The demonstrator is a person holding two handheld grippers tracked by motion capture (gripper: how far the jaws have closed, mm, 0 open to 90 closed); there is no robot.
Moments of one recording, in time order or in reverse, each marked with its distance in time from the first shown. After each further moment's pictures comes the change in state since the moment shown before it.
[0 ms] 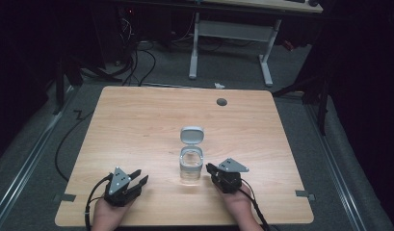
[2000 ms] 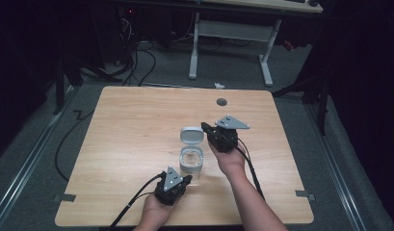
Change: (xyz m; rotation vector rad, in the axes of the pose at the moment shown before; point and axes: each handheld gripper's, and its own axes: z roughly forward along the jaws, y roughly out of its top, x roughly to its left) left arm -0.088 -0.044 0.073 0.101 -0.105 -0.048; right arm -0.027 0.117 0.018 -0.161 0.023 0.021
